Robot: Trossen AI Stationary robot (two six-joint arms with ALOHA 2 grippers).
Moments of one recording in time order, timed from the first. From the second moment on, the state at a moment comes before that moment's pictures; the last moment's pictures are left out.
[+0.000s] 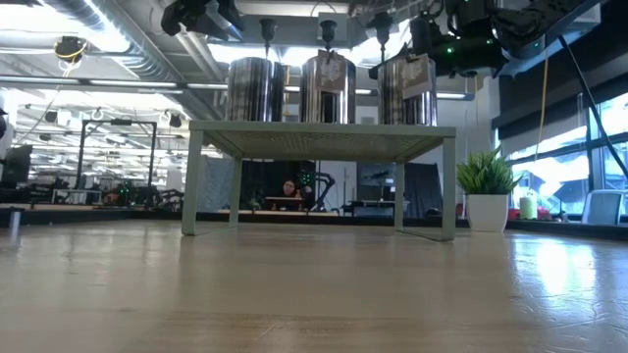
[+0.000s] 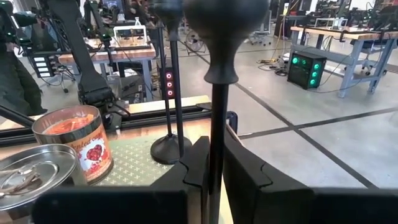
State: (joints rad) left arm 0.45 1.06 1.19 -0.40 -0.56 -0.37; right arm -0.60 1.26 0.77 0.38 -0.37 -0.02
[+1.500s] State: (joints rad) left arm 0.43 1.06 1.19 -0.42 -0.55 -0.39; right arm -0.54 1.16 0.77 0.23 -0.26 0.02
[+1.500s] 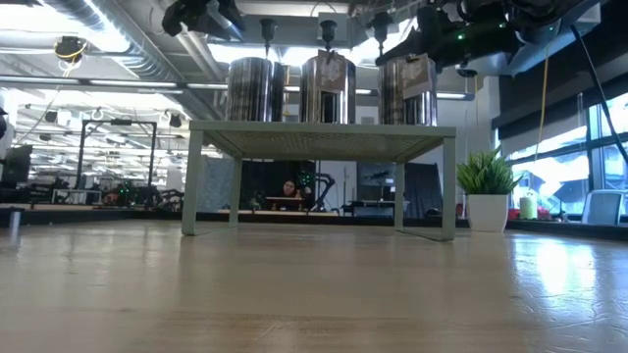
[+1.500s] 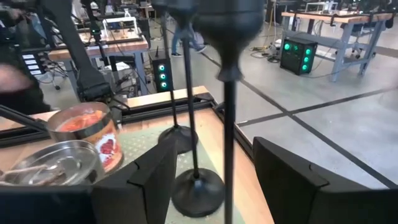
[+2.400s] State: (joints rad) left arm 0.43 1.06 1.19 -0.42 -0.53 -0.34; right arm -0.53 1.09 0.77 0.09 -0.20 0.03
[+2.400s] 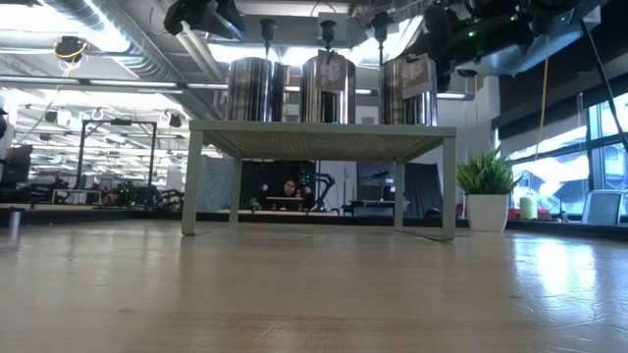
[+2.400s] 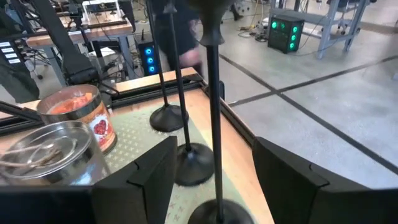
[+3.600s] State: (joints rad) left arm 0.34 1.02 1.19 -0.45 -0.21 -0.49; right arm -0.17 0.72 0.77 -0.15 -0.21 0.51
